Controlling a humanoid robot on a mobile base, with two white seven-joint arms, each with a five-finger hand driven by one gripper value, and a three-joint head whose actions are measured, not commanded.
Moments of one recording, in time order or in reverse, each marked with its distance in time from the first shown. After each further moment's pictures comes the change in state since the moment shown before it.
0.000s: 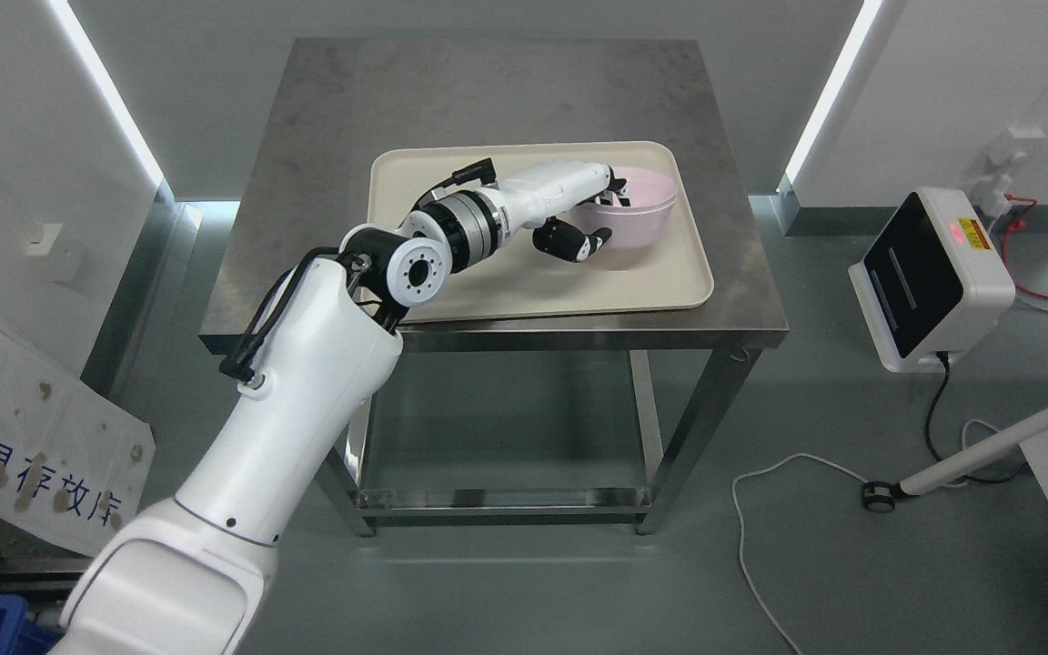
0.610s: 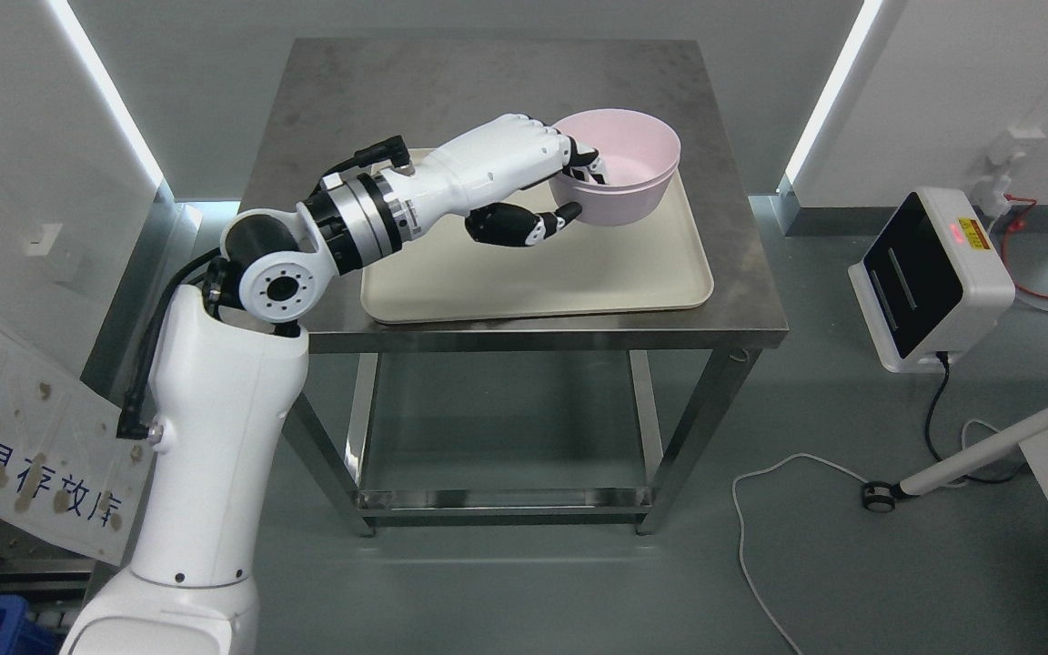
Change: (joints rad) left arm 0.133 0.000 0.352 -0.284 0.011 -0.475 -0.206; right arm 0.000 0.000 0.000 0.000 0.041 0.000 0.000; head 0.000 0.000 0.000
